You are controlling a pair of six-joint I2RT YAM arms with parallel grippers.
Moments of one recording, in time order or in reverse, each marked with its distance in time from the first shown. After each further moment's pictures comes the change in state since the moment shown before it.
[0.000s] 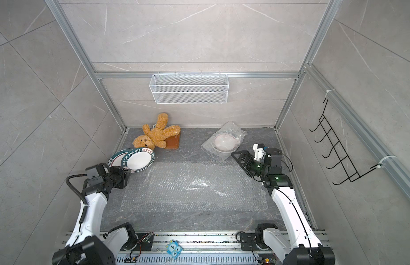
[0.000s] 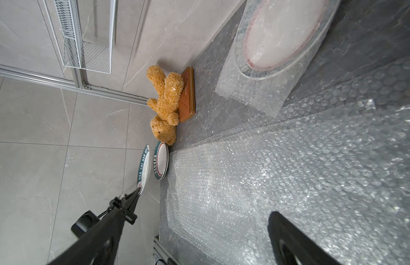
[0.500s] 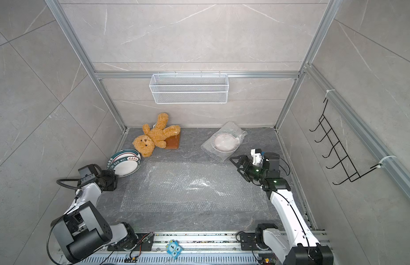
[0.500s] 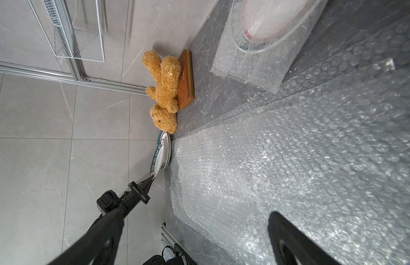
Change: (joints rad) left arm 0.163 0.253 0.055 0.105 -0.095 0.096; right arm 0.000 -0.014 -0.080 0.035 -0.051 0.030
